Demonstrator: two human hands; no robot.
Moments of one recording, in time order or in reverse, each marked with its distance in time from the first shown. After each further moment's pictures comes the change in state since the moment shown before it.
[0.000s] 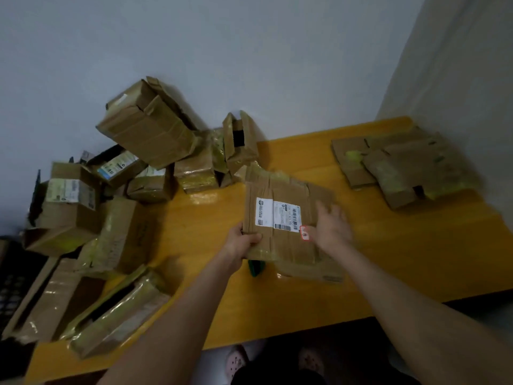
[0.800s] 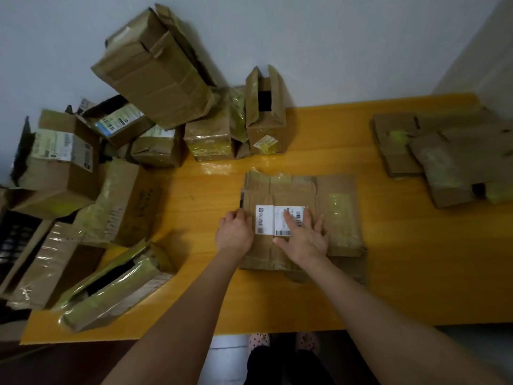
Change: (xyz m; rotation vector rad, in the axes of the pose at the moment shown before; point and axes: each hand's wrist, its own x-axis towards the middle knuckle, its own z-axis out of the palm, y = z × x) left_hand 0.055 -0.051 -0.028 0.979 0.299 0.102; right_hand 0.004 -0.053 0.100 -0.176 -0.311 -0.163
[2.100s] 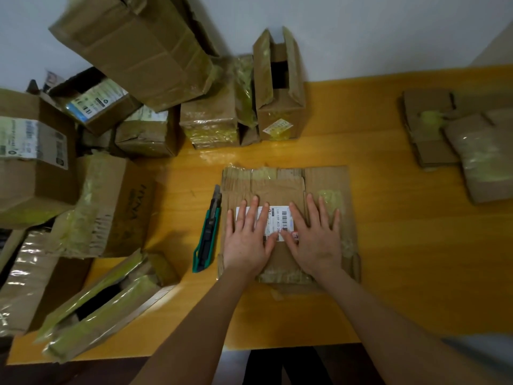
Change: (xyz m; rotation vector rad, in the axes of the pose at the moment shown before) left_hand 0.017 -0.040 0.046 0.356 0.097 0.388; right_hand 0.030 -0.002 0.040 -0.147 0.299 -0.182
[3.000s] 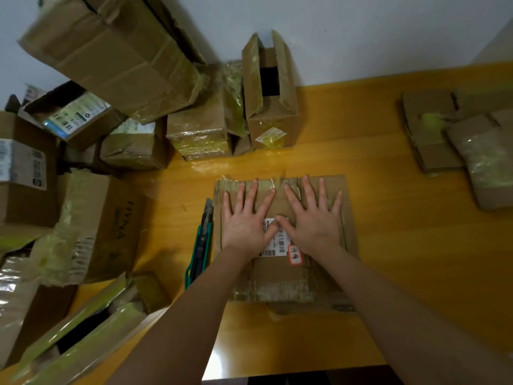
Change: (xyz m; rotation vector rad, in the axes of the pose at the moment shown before) left_hand 0.068 -0.004 -0.020 0.110 -0.063 0.075; right_hand 0.063 0.014 -0.010 -0.069 0.017 -0.013
